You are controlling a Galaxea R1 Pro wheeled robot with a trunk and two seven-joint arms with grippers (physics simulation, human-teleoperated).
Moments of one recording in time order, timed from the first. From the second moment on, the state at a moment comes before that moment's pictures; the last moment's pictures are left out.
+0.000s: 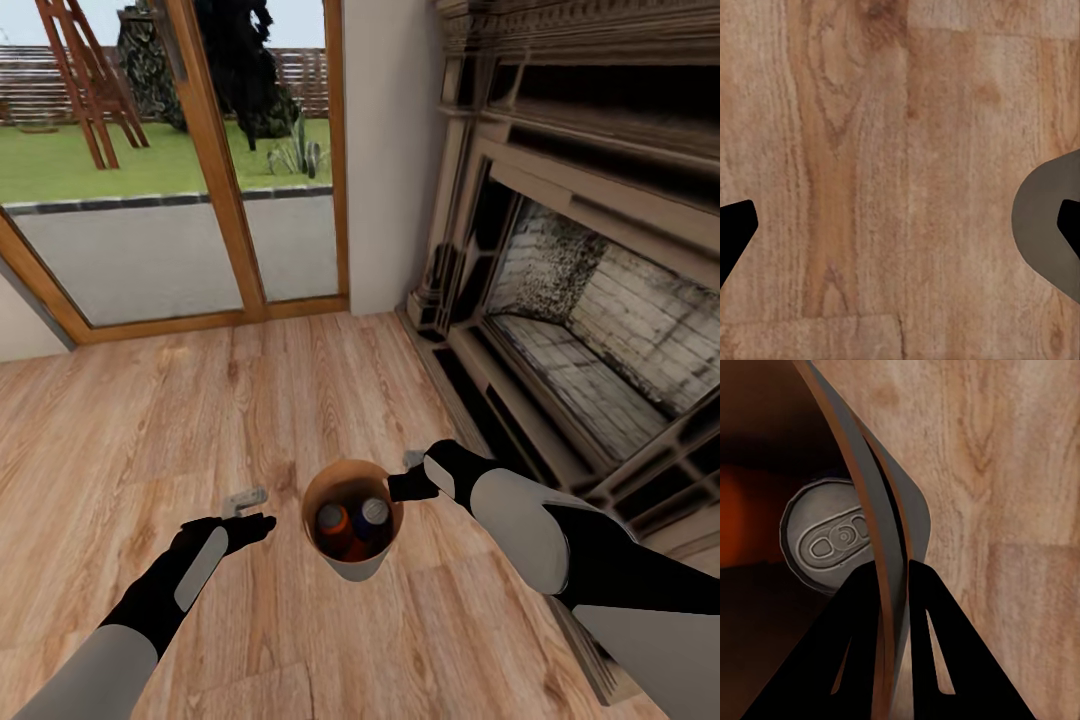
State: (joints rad) left arm -0.61 0.09 -0.18 -0.87 0.57 0.59 0.24; right arm -1.23 0.16 -0.20 0.03 0.24 0.60 0.19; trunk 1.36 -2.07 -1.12
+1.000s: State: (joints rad) left arm -0.61 0.09 -0.19 -0.87 0.57 0.59 0.24; right arm -1.23 0.16 -0.20 0.03 0.24 0.60 0.20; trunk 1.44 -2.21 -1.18
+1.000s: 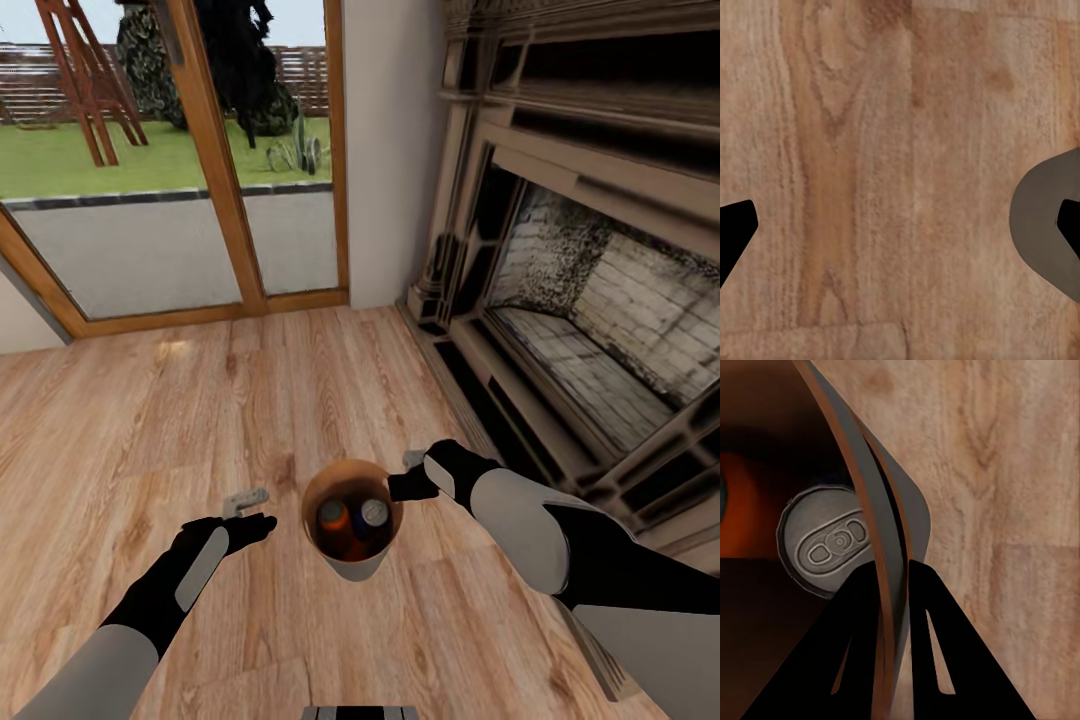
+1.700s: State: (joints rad) left arm -0.61 0.09 -0.19 -0.87 0.57 0.59 0.24; right arm -1.23 0.16 -0.20 0.03 0.24 0.60 0.20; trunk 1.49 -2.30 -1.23
